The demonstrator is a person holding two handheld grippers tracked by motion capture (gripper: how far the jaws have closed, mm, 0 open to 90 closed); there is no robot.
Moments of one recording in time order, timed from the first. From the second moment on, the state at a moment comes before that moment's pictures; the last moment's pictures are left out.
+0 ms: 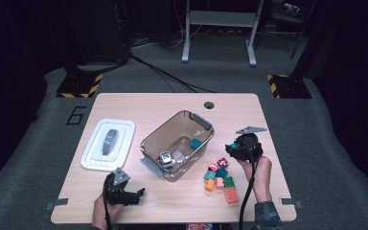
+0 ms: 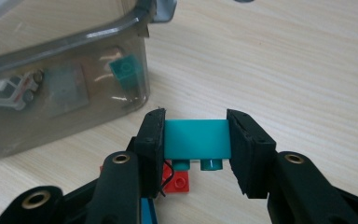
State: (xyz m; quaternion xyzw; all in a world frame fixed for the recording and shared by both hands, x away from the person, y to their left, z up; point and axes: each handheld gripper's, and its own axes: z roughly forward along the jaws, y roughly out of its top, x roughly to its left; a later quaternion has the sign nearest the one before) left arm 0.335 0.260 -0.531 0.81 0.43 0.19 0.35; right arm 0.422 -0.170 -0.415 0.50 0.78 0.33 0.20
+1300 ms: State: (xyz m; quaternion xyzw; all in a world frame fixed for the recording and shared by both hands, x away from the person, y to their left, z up) left arm 0.335 0.260 -0.531 0.81 0.43 0.19 0.34; right arm 0.443 -0.114 -0.349 0.43 0.80 0.36 0.22
